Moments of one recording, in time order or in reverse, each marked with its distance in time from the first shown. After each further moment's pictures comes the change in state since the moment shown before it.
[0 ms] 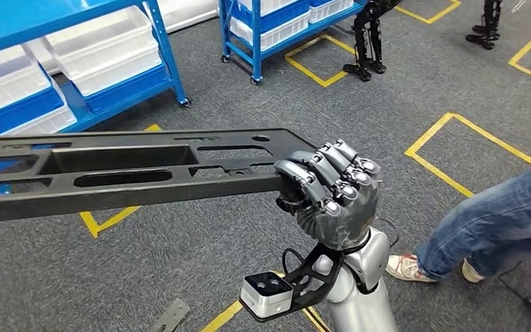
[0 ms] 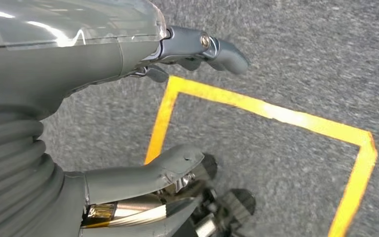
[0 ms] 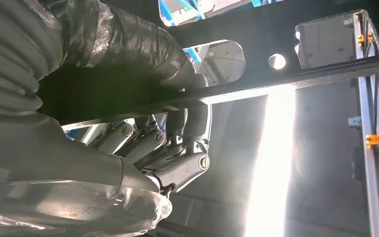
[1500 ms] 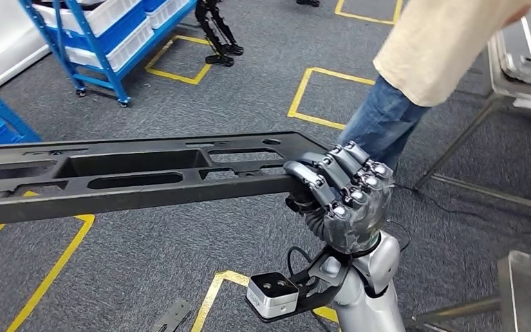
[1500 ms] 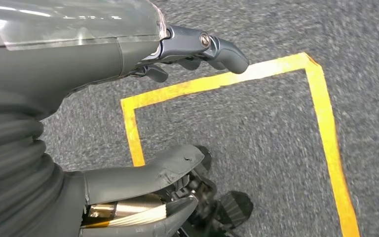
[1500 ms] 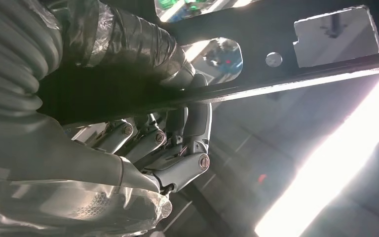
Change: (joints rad) left arm 0.000 -0.012 0.000 -0.001 0.005 -0.012 -0.006; right arm 0.010 -0.017 -0.013 -0.041 0.036 0.000 0.010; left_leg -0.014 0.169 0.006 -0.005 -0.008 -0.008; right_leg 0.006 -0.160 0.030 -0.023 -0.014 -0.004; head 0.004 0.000
